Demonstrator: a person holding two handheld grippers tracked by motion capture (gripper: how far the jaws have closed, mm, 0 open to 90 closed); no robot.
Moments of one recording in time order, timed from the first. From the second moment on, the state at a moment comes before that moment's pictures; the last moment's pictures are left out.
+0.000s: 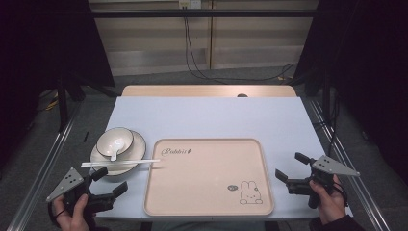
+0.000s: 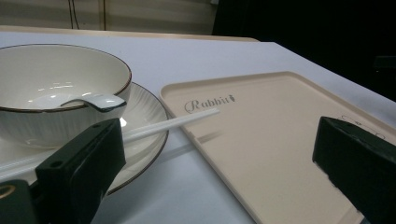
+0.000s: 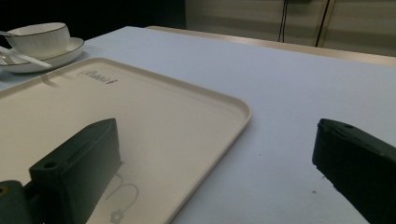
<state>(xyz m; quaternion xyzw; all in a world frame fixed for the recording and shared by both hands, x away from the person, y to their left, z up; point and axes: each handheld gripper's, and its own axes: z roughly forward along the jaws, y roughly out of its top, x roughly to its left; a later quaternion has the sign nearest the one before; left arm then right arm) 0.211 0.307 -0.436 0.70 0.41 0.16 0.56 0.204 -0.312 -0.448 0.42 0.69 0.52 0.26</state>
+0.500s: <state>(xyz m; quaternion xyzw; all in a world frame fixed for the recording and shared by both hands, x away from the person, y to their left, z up) 0.207 0.309 -0.436 0.69 0.40 0.16 0.58 0.203 -0.312 -0.447 0.42 0.69 0.53 0.26</state>
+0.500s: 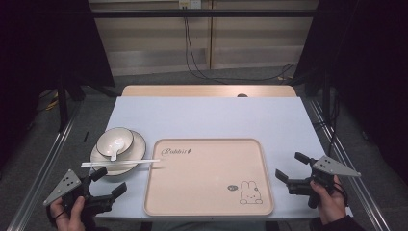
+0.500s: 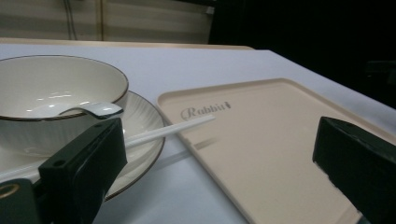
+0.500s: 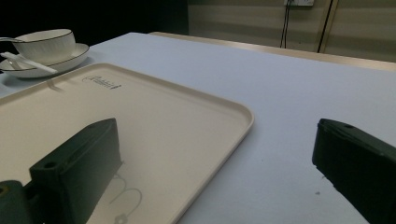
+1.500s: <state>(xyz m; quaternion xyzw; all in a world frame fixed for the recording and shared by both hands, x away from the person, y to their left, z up) 0.244 0.344 -0.421 0.82 0.29 0.07 0.50 0.203 -0.309 -0.448 0.41 0.70 0.53 0.25</state>
